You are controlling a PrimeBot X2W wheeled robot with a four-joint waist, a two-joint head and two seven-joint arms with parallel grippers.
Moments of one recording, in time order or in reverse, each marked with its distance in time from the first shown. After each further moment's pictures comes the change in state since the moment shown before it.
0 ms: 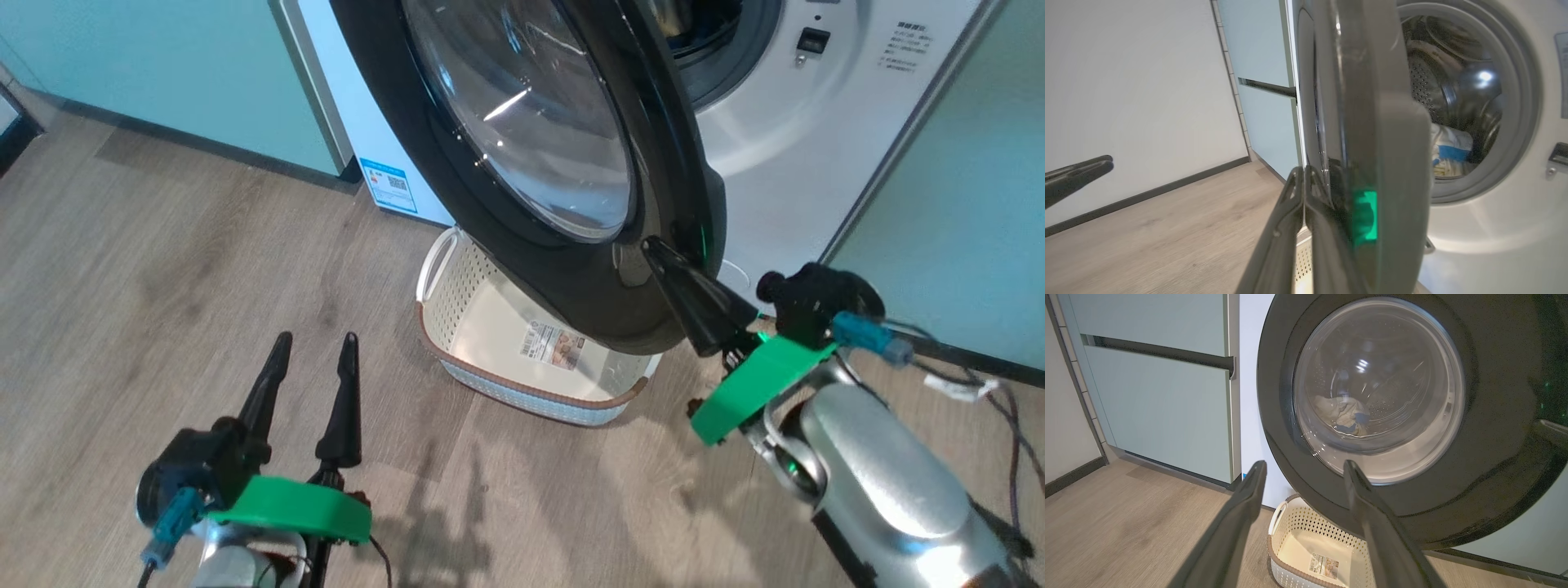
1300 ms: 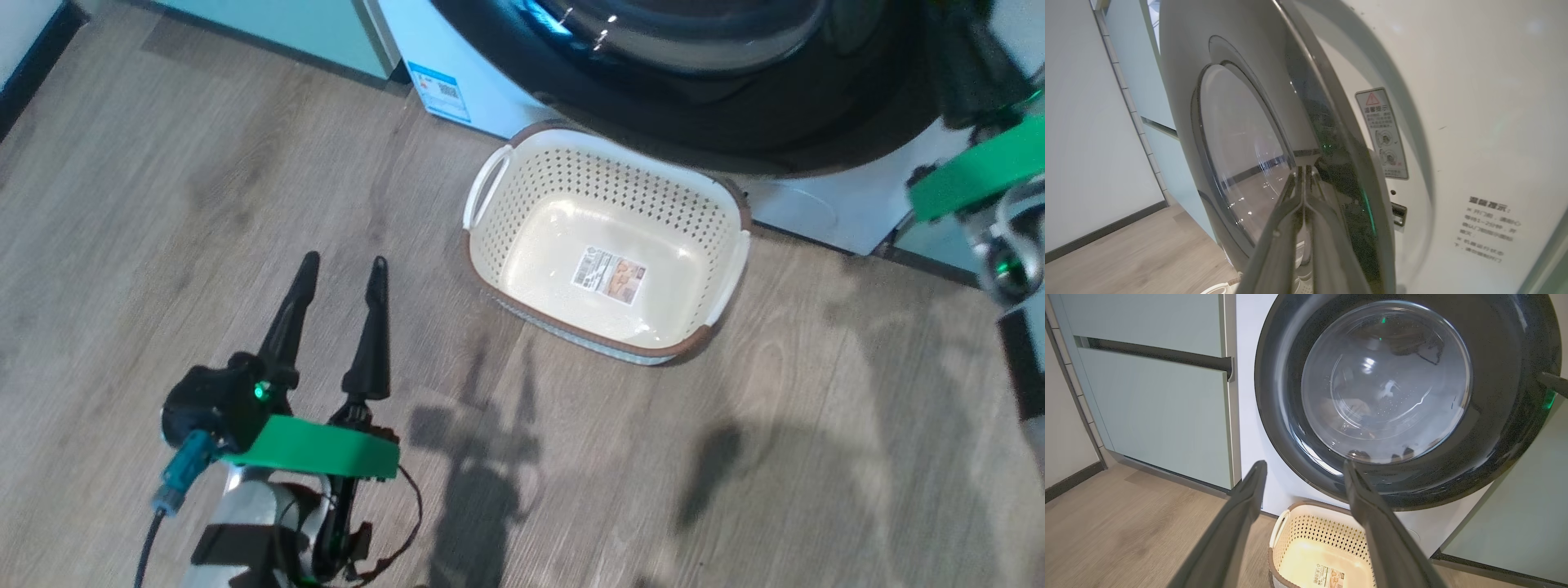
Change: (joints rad) left arm -0.133 -0.042 -0.008 -0.017 0.009 -0.045 -0.004; right arm -0.295 -0.080 -0.384 0.156 -0.104 0.000 0.000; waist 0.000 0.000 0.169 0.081
